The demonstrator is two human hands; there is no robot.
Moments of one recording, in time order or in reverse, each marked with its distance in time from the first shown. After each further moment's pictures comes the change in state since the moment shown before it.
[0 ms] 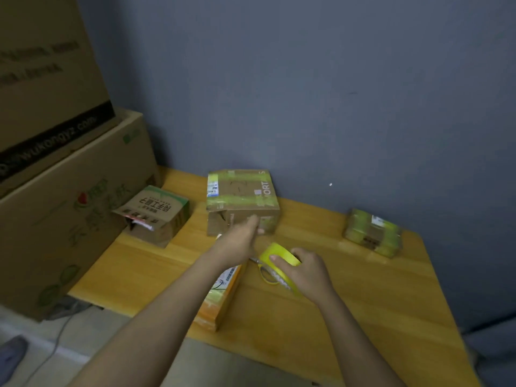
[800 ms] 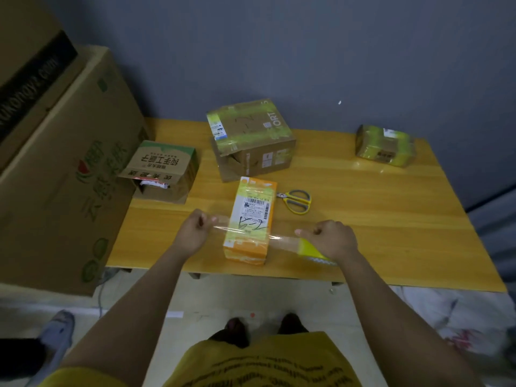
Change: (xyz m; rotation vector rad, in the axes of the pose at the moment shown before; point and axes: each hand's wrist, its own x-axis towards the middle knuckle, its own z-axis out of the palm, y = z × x) left_hand -0.087 -0.207 0.010 -0.466 0.080 -0.353; right_hand -0.056 -0.005 0.084 -0.426 -0.172 0.406
